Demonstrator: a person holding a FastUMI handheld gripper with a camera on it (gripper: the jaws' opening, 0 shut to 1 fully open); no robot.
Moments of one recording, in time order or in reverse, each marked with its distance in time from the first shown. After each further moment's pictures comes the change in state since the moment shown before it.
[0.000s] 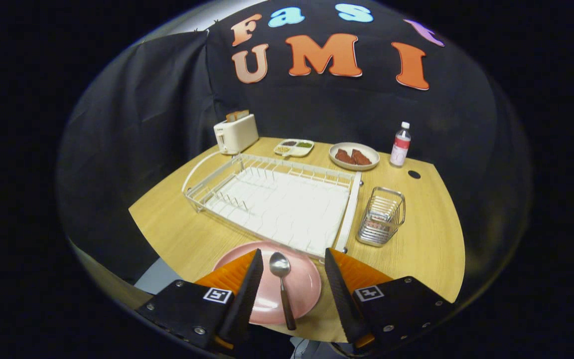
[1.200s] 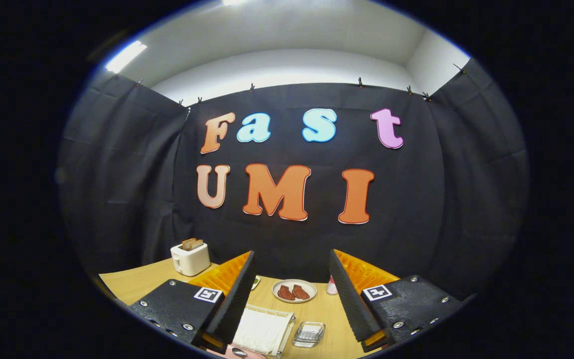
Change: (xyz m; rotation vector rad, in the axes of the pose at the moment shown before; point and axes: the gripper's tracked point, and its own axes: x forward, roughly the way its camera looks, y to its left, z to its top) arm -0.125 -0.072 0.258 -0.041 -0.696 -0.304
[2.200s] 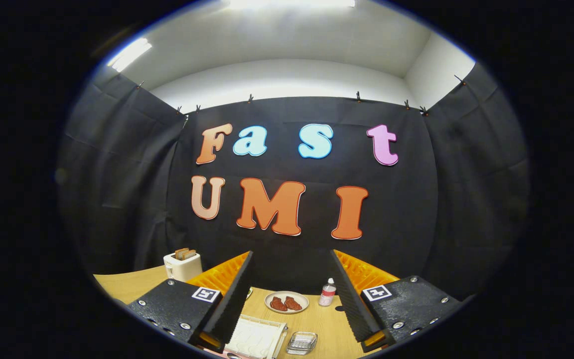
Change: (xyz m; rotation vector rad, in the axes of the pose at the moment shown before) arm 0.000 -0.001 0.028 -0.018 -0.059 -0.026
